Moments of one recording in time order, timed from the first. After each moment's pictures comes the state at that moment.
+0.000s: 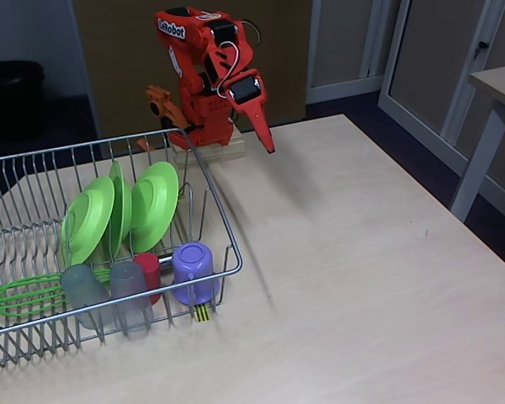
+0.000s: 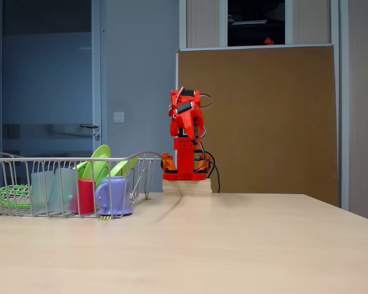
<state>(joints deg) -17.1 165.3 158.0 49.4 28.4</state>
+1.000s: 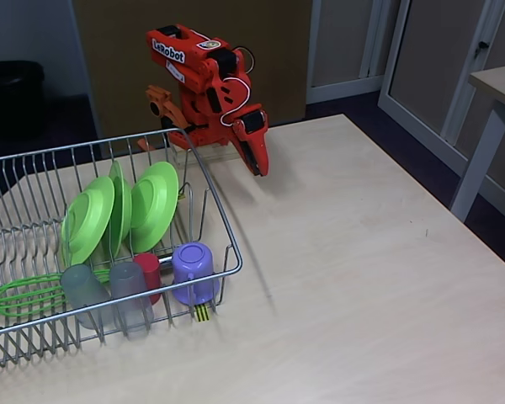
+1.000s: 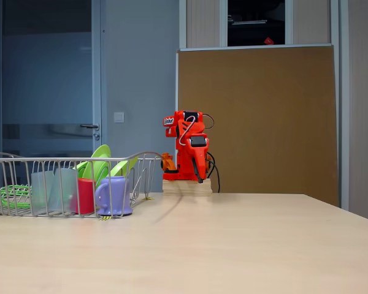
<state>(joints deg) -25.6 178.5 179.6 61.5 0.2</state>
